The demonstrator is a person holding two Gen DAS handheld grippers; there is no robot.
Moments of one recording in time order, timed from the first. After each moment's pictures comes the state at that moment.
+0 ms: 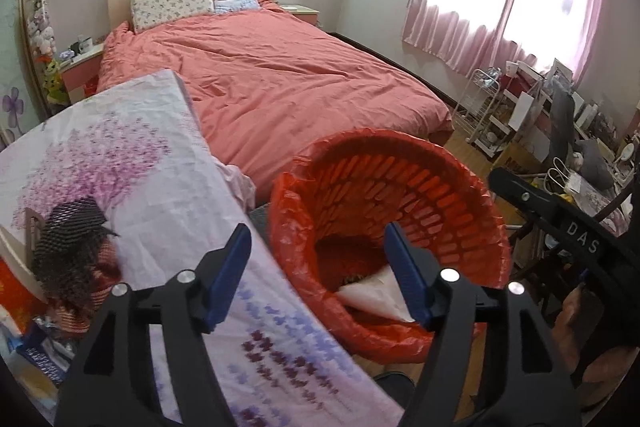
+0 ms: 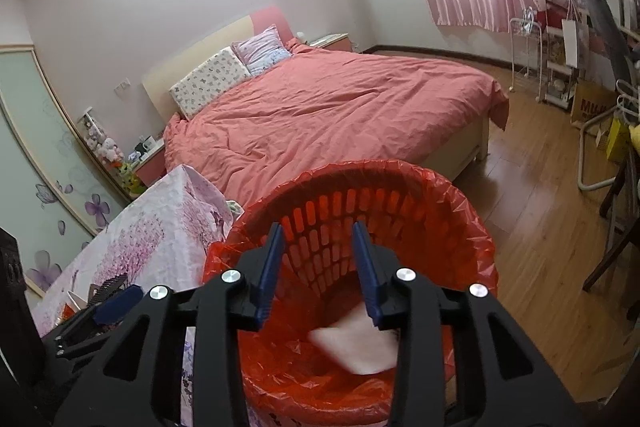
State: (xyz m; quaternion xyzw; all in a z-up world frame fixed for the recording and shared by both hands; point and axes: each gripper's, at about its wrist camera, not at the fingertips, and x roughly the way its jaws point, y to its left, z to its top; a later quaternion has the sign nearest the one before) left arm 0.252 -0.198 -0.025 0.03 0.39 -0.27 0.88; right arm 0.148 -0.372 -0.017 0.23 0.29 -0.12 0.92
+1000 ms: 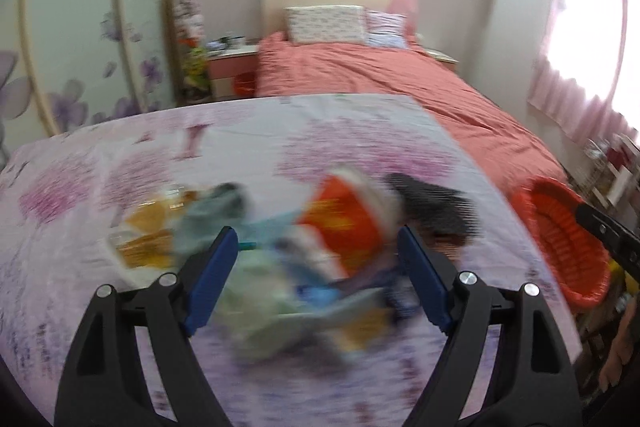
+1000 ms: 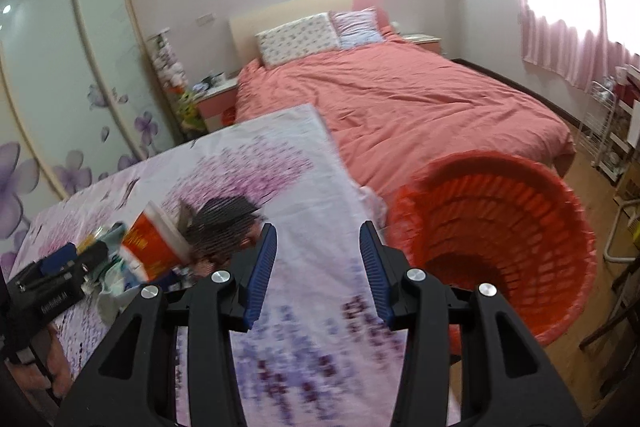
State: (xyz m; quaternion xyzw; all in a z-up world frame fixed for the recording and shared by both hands) left arm 0.214 0.082 0.002 -0.01 0.35 -0.03 0.94; right arm 0.163 -0.207 0.006 0.11 0.33 0.00 0.94
